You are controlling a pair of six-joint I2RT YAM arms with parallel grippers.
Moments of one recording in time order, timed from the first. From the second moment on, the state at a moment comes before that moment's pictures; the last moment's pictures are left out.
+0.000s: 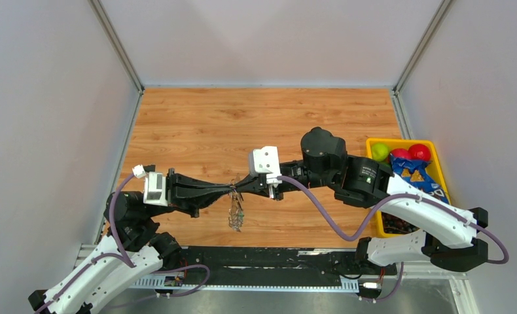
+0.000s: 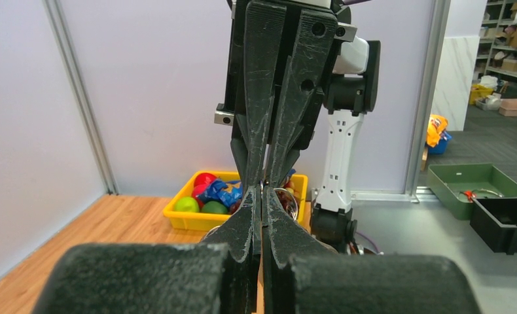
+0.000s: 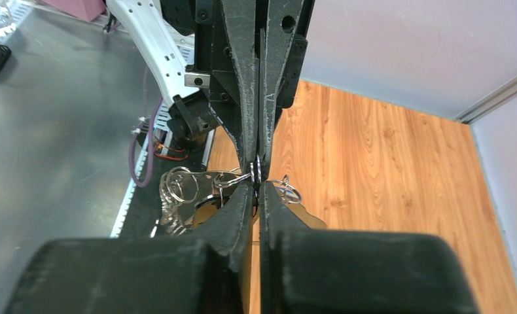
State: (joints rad) left arm -0.76 0.43 0.62 0.39 0.62 -0.29; right arm 1.20 1.22 1.52 -0.50 -0.43 -0.35
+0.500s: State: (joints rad) left arm -0.76 0.41 0.67 0.24 0.60 -0.23; right arm 1.20 1.21 1.51 -0.53 -0.39 -0.34
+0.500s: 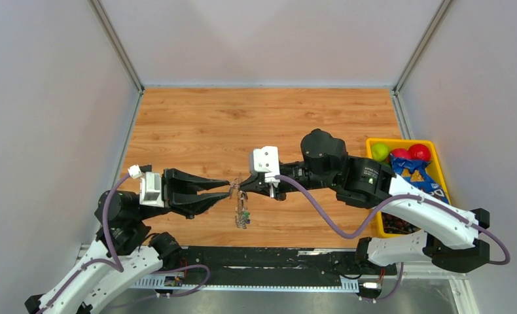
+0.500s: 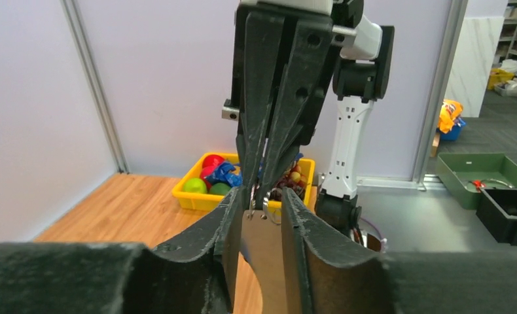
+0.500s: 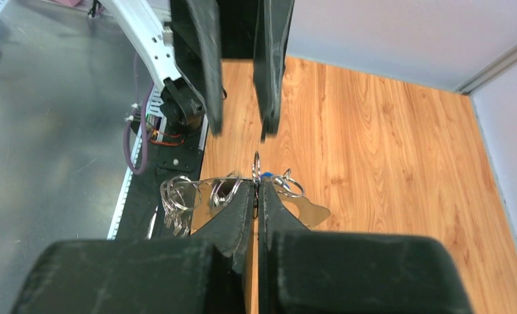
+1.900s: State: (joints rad) left arm -0.76 0.66 1.01 -0.51 0.64 -0.02; right arm 1.20 1.41 1.74 -0.91 -0.32 -0.25
